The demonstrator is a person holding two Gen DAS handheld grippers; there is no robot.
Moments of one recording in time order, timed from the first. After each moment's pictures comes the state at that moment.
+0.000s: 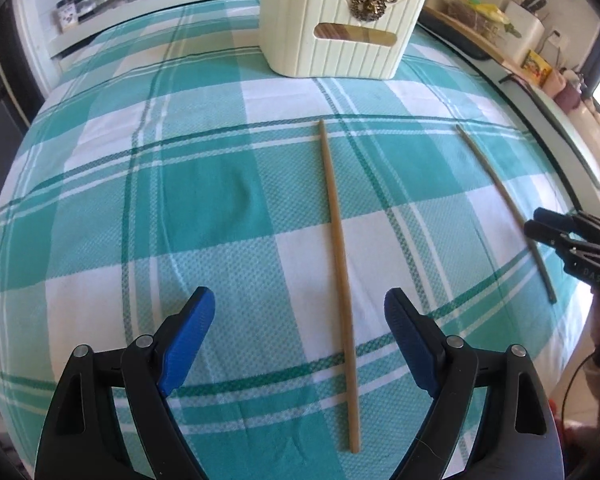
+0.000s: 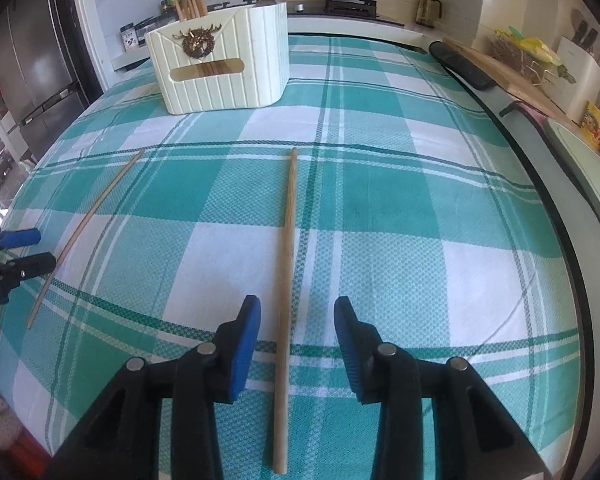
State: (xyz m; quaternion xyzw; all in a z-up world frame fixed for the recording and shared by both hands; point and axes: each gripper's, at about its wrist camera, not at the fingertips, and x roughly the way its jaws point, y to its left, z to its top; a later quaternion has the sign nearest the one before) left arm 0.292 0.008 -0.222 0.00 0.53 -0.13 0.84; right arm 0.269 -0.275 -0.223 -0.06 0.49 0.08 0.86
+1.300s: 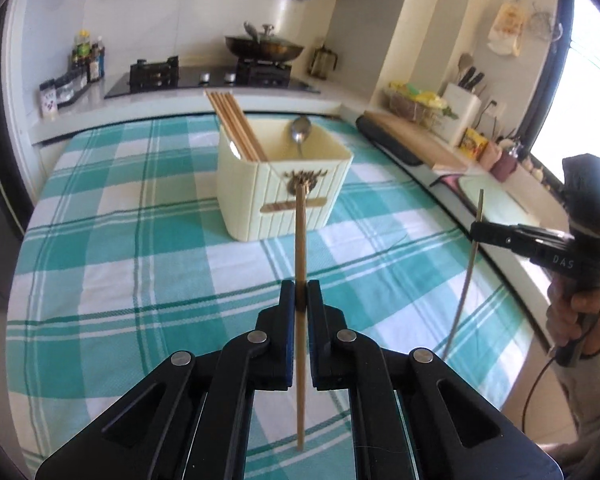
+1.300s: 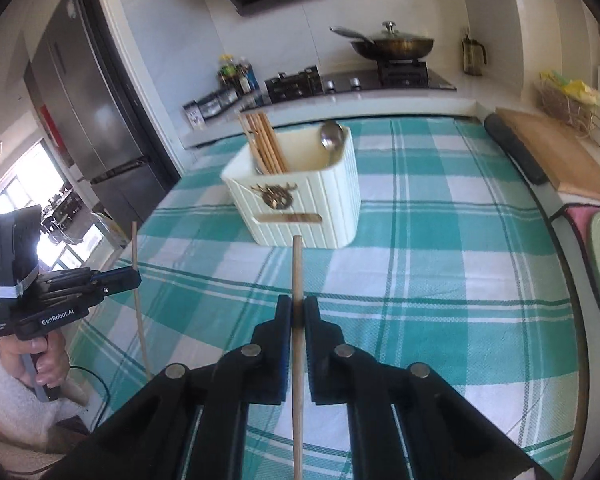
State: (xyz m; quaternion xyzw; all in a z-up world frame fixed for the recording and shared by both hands) left arm 0.294 0.017 -0.093 -0.05 0.37 -0.22 0.90; right arm 0.304 -0.264 -0.095 0.03 0.39 0.21 0.90
